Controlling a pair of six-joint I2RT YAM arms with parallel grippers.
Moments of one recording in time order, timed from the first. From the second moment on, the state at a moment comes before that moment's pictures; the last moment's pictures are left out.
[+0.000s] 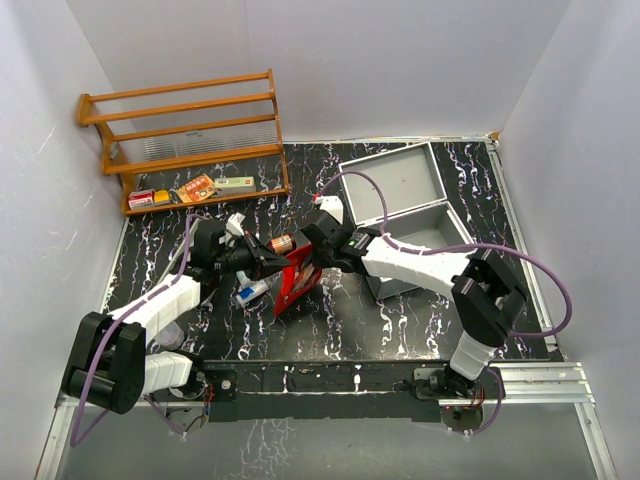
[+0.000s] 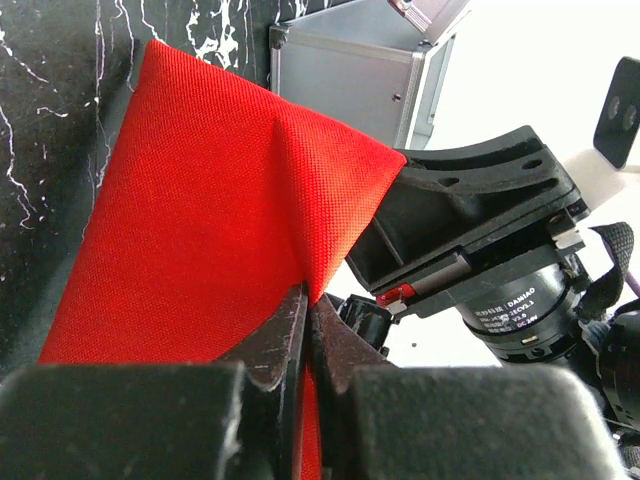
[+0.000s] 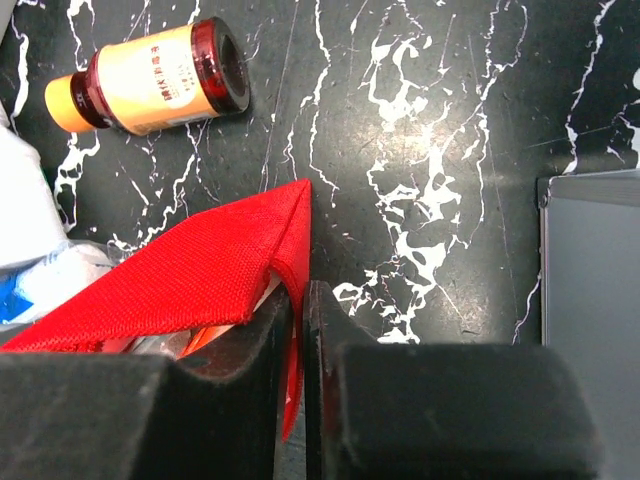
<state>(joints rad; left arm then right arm) -0.31 1.22 0.51 0.14 0.68 -1.18 0.89 1.69 1.21 -0.40 0.33 0.62</state>
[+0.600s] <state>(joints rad) -0.31 1.06 0.60 -0.10 0.66 -0.81 0.87 1.66 1.21 -0.59 0.48 0.88</state>
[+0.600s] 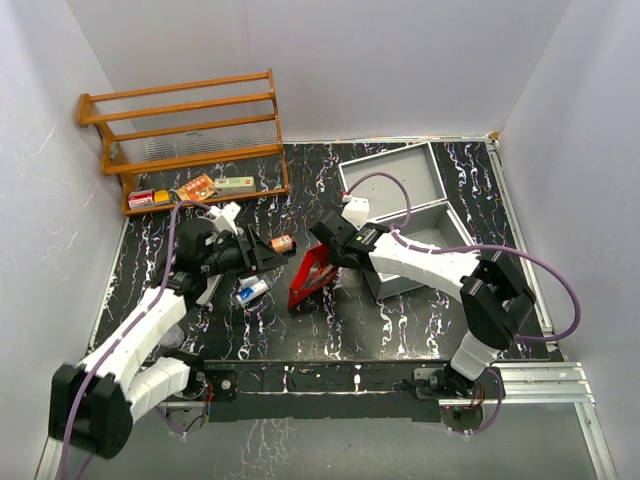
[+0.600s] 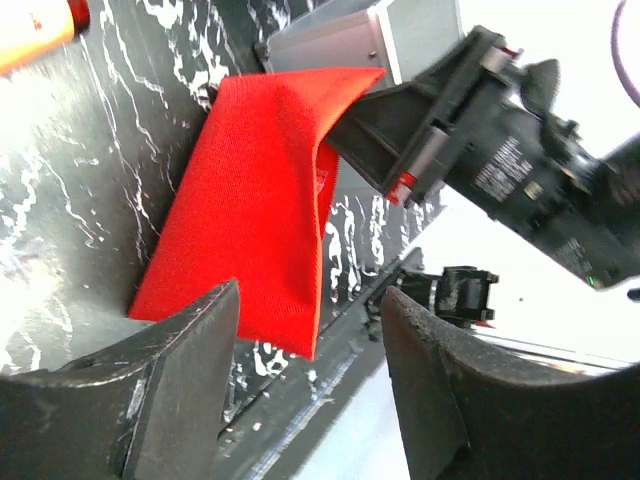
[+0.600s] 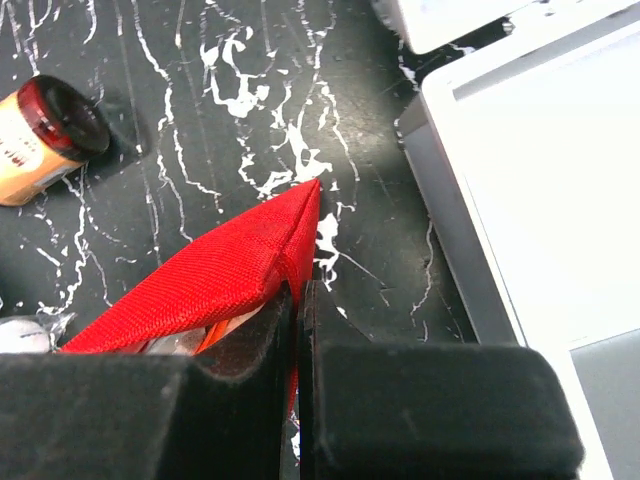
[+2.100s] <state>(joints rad) -0.76 0.93 0.39 -0.01 0.19 -0.11 0.77 1.68 1.23 -0.61 0.33 0.97</state>
